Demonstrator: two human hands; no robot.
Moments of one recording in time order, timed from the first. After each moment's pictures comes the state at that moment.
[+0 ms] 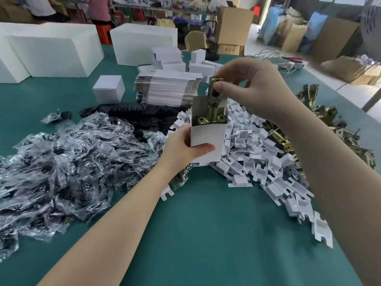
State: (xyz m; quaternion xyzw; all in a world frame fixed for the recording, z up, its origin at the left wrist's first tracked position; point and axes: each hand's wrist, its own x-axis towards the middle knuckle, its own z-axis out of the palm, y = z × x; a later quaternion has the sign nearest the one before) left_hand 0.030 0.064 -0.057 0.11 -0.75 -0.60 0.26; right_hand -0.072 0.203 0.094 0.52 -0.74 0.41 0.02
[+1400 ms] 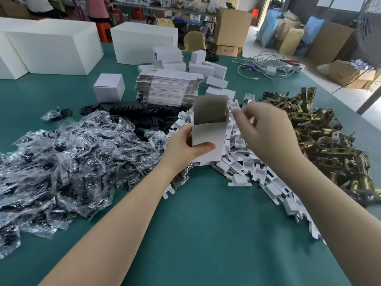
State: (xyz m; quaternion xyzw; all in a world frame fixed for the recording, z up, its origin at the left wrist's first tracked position) left_hand 0.026 0.063 -0.065 0.11 -0.73 -0.62 0.26; right_hand -0.052 0.234 0.038 0.42 -0.83 0.31 0.18
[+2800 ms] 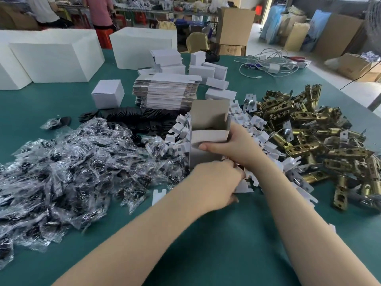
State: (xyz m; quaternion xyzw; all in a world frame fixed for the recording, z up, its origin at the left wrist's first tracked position) left_hand 0.041 0.146 -0.004 -0.01 -0.99 -0.09 -0.08; right_hand -0.085 0.197 -0.016 0.41 -0.67 0.56 -0.26
